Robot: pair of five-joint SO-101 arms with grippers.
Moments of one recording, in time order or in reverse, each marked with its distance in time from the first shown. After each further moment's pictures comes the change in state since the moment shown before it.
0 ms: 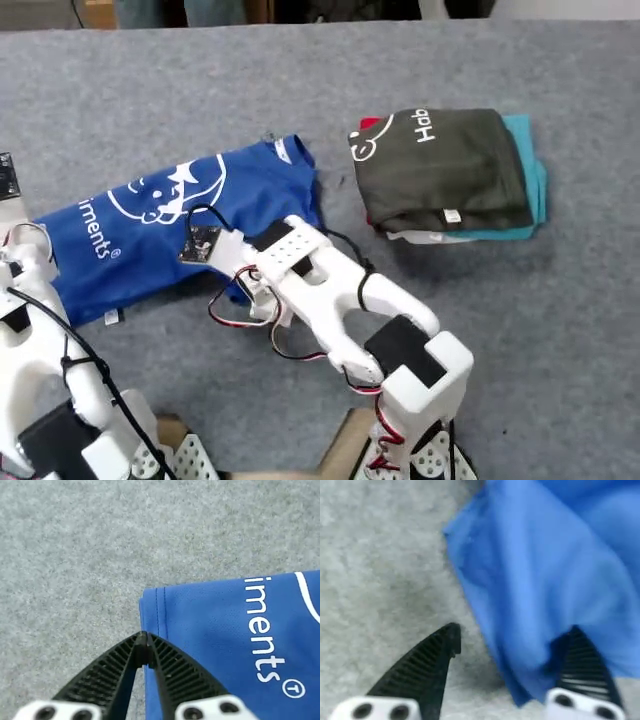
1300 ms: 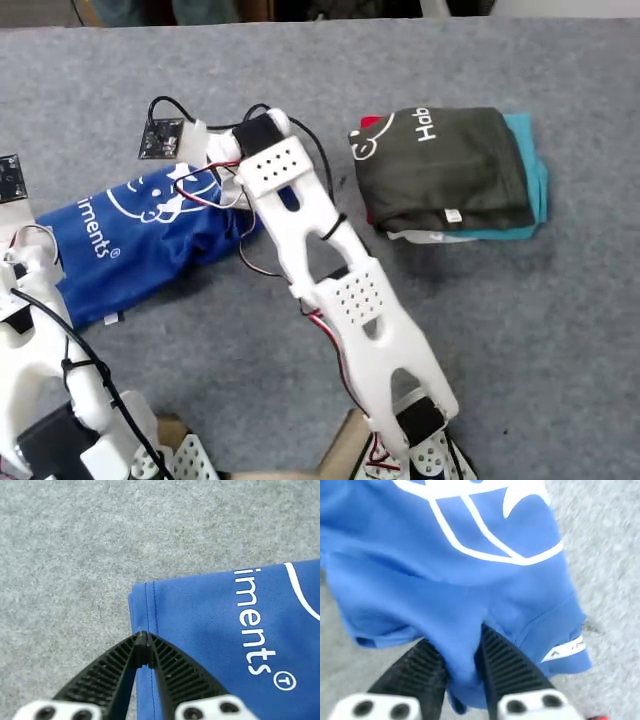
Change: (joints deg) left arm 1.1 0.2 1.1 0.0 0.0; right arm 5.6 46.9 -101.8 34.2 16.6
